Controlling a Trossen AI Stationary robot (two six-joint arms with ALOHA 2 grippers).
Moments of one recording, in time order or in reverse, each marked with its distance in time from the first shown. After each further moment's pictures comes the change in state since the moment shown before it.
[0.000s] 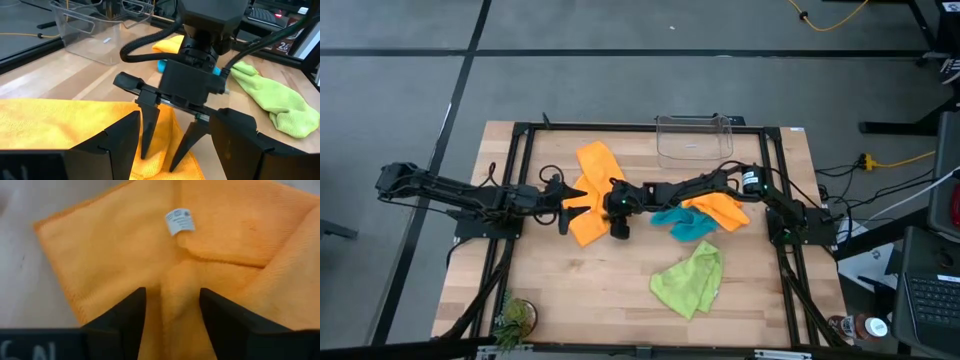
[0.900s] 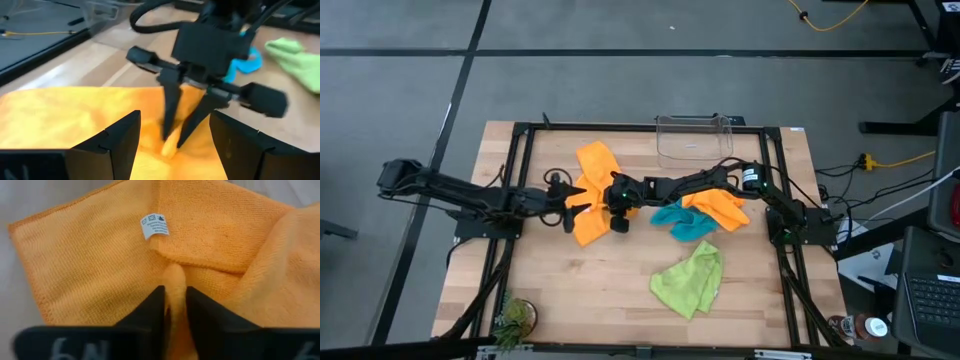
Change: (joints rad) left arm 0.000 0.138 0.000 0.023 -0.116 0.048; right arm -0.032 0.000 0.000 0.021 0.001 -0.057
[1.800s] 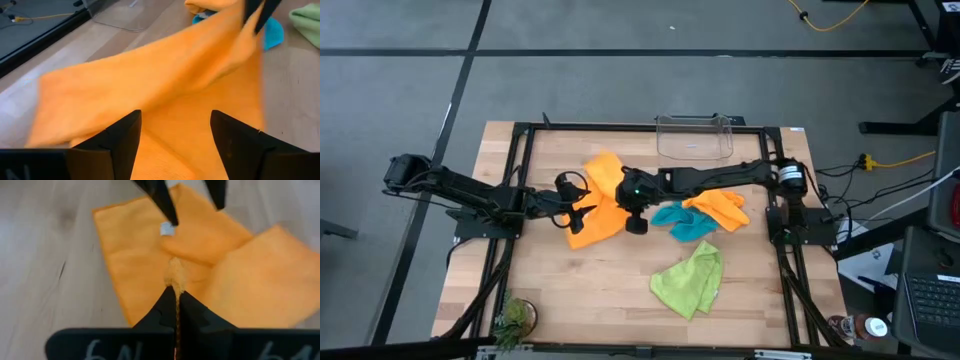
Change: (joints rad) left arm 0.000 0.183 0.104 -0.060 -0.012 -0.020; right arm 0.064 -0.331 0.000 -0.454 0.043 0.025
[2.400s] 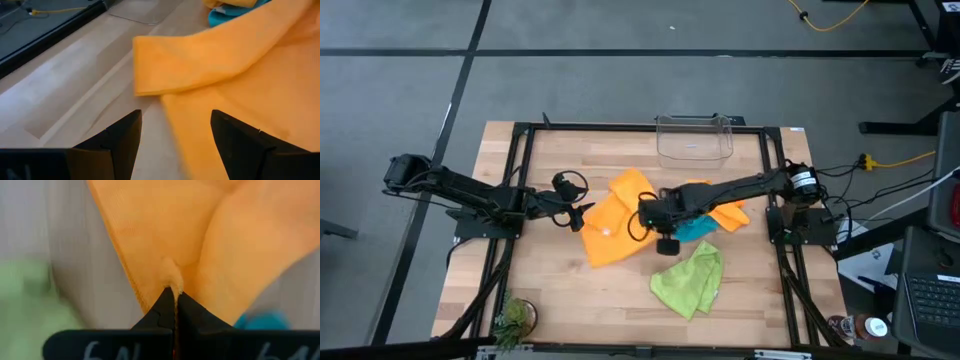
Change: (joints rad) left arm 0.000 0.000 0.000 -0.041 -0.054 -0.041; right arm 0.161 -0.075 0.000 -0.587 0.049 0.181
